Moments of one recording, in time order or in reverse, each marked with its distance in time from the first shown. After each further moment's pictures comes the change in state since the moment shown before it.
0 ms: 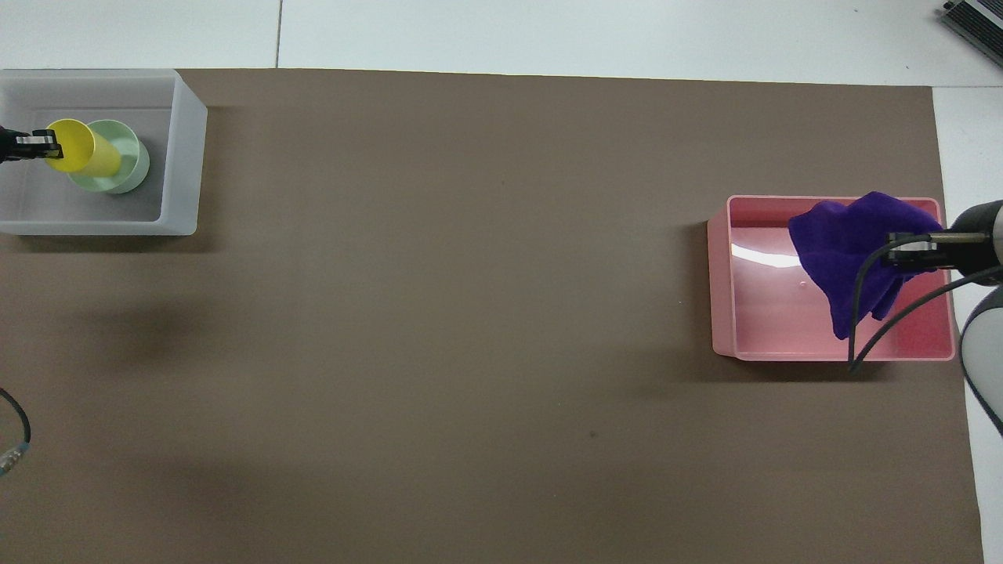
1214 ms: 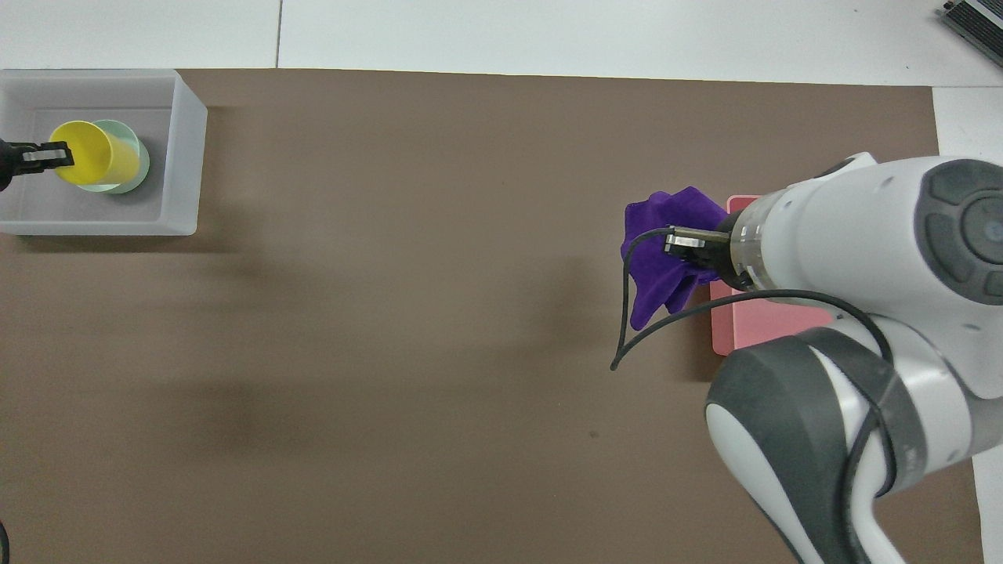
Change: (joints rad) left arm -0.067 -0.324 0.023 -0.249 0.040 0.016 -0.106; right arm 0.387 -0.101 0.006 0.119 0.000 -0.131 0.499
